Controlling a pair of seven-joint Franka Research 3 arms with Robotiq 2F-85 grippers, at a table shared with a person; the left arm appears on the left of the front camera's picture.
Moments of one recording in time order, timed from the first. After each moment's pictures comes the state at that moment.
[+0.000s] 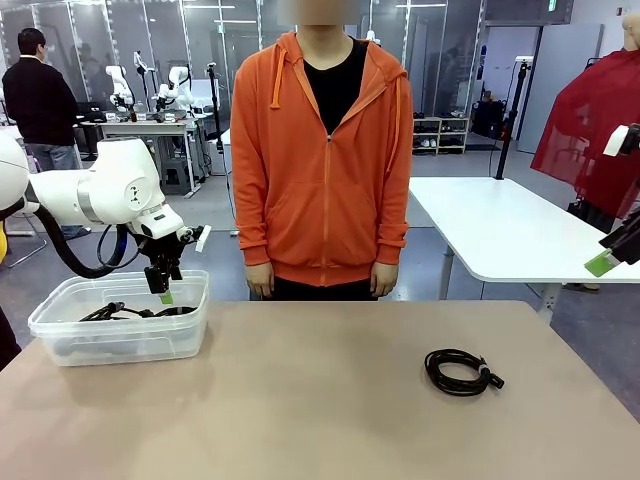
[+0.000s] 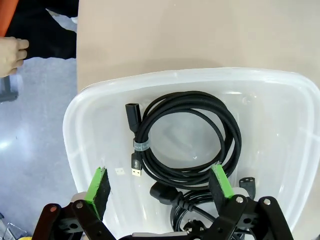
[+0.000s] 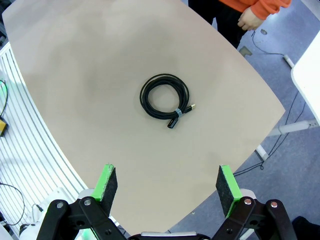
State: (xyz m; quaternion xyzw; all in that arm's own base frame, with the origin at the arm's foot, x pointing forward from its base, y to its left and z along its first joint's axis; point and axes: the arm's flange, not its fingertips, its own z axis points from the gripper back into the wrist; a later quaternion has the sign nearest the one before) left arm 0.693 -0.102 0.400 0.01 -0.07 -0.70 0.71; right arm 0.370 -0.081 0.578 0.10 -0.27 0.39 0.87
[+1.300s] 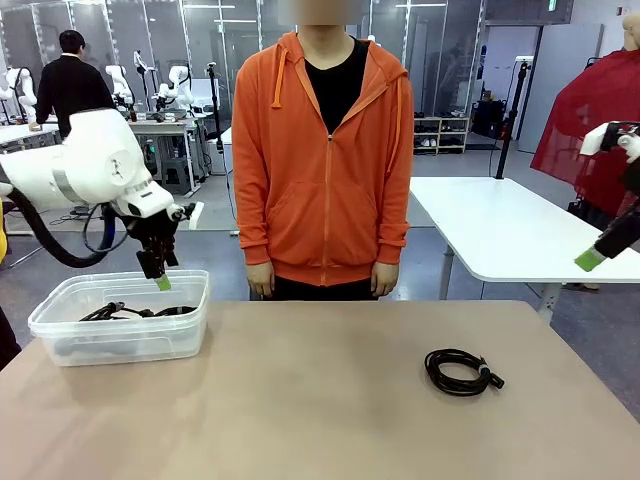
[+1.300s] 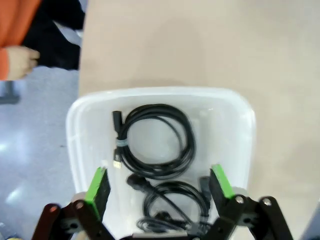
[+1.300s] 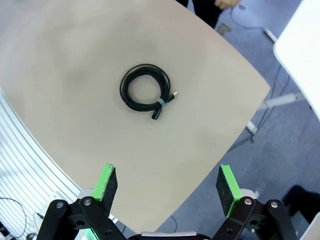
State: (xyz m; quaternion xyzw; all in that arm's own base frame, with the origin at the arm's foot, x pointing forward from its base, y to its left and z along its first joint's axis) left arm 0.636 -0.101 0.470 -0.03 -0.12 -0.67 0.73; right arm 0.385 -0.053 0.583 0.04 -0.23 0.34 0.91
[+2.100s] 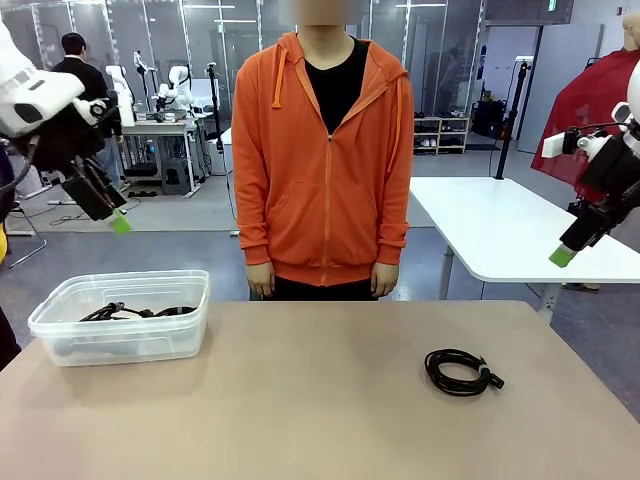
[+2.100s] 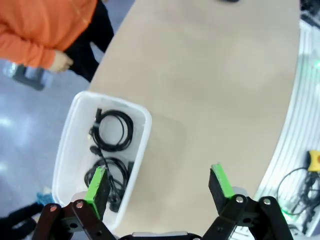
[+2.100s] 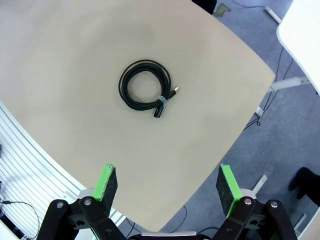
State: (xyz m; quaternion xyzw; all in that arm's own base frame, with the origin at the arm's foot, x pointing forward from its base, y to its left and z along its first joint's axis) left arm 0.440 -0.085 0.632 -0.06 -0.25 -0.53 0.81; right arm 0.412 -0.034 0.588 0.04 -0.19 0.32 0.93
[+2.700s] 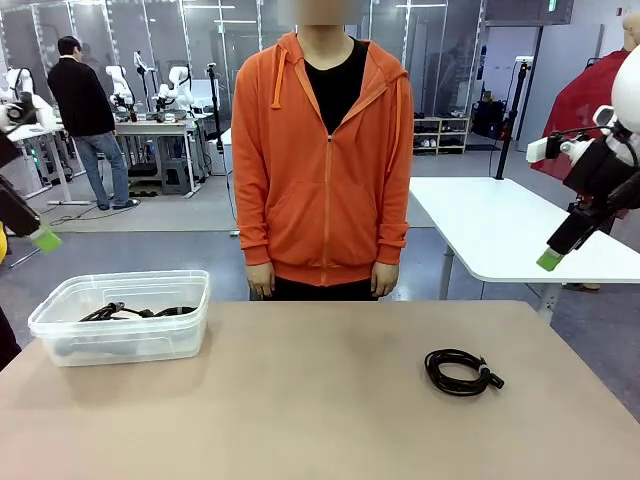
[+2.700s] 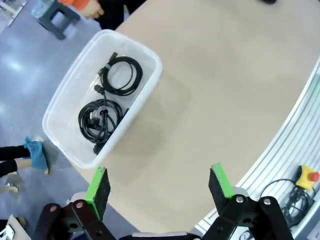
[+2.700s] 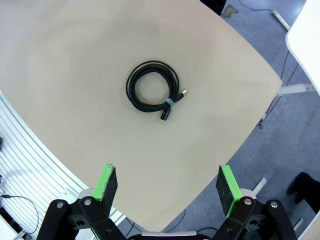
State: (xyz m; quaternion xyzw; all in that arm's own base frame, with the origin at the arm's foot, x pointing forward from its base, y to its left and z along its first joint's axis) left arm 0.361 -0.027 0.632 -0.02 -0.25 -0.41 0.88; right arm 0.419 -0.017 0.578 0.04 -0.18 0.34 0.92
